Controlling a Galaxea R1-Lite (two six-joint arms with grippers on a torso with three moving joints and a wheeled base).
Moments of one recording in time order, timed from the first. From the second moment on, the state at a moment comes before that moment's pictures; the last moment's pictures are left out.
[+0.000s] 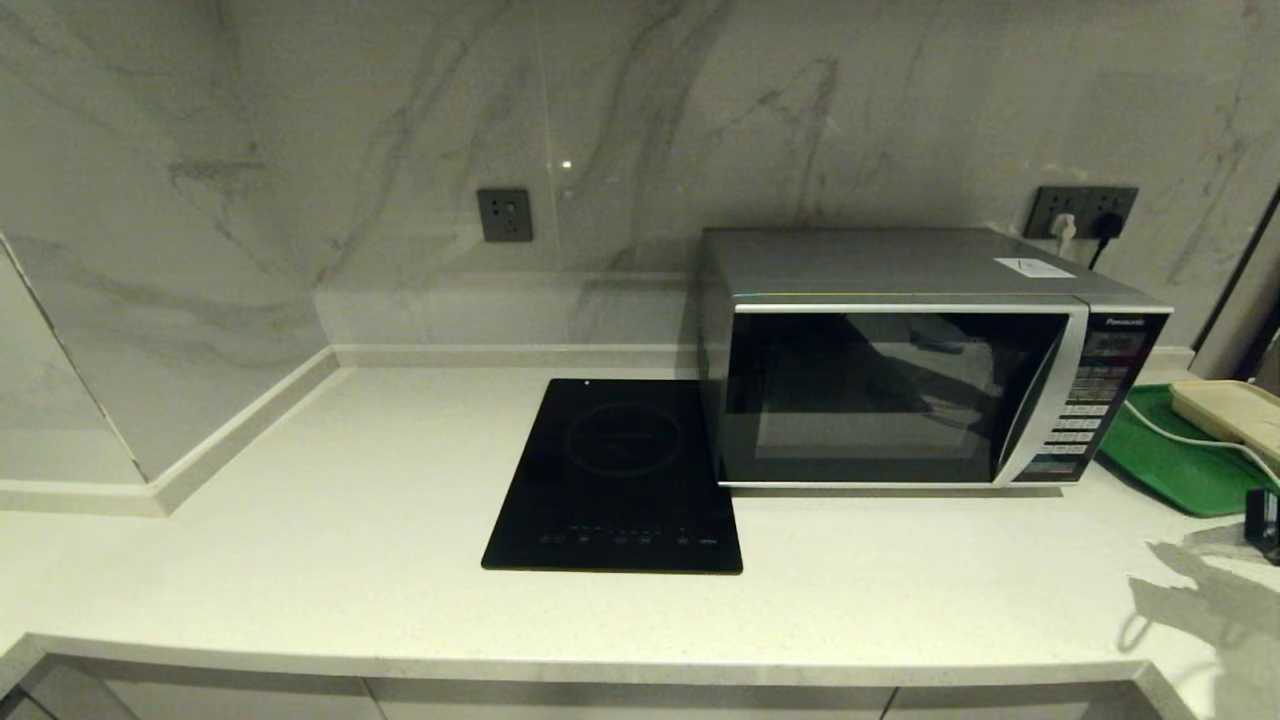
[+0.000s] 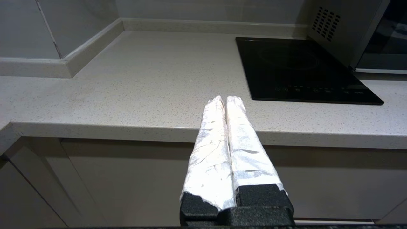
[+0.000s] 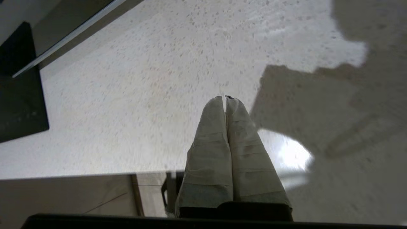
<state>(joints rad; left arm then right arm) 0.00 0.00 0.00 -0.01 0.01 -0.05 -0.72 2.03 -1.20 0.28 0.64 -0.12</state>
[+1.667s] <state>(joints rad) 0.00 0.00 0.00 -0.01 0.01 -0.05 -0.08 0.63 -1.30 1.46 0.31 -0.02</state>
